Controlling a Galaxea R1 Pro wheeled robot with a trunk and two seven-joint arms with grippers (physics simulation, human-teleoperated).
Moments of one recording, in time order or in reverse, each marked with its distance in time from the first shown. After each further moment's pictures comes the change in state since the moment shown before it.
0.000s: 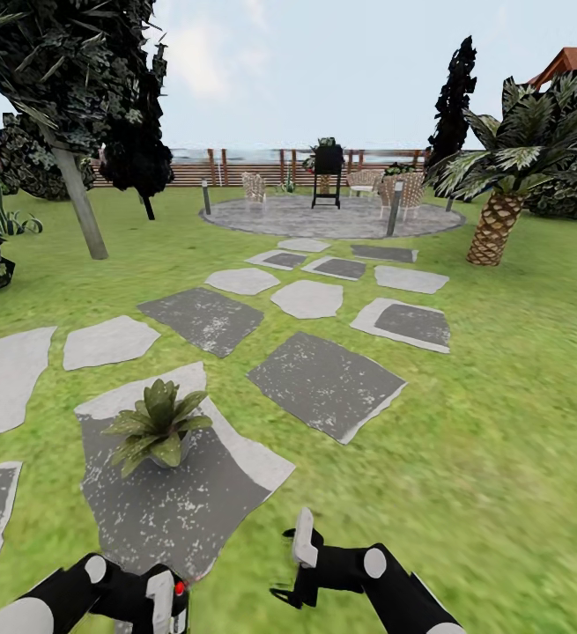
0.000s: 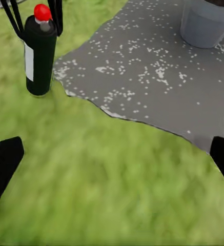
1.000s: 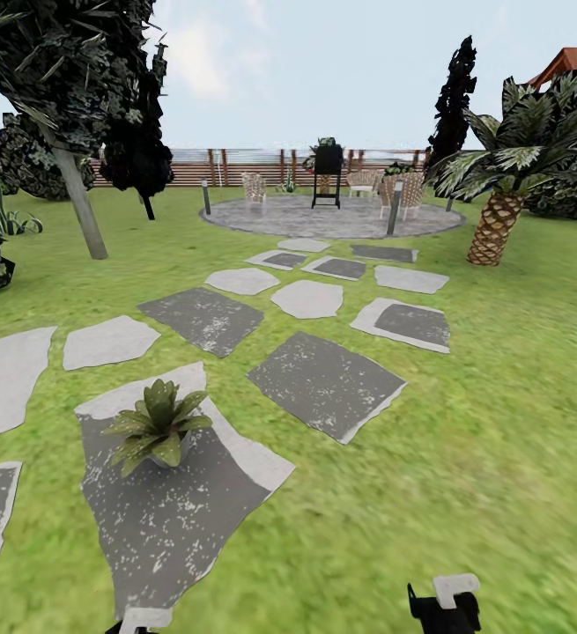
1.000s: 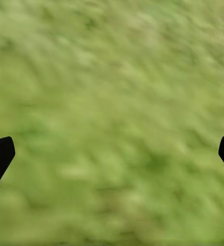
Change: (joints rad) left arm 0.193 -0.143 0.037 0.199 0.772 -0.004 0.916; right arm 0.014 -0.225 -0.114 0.535 -0.562 -0.110 -0.916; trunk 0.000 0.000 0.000
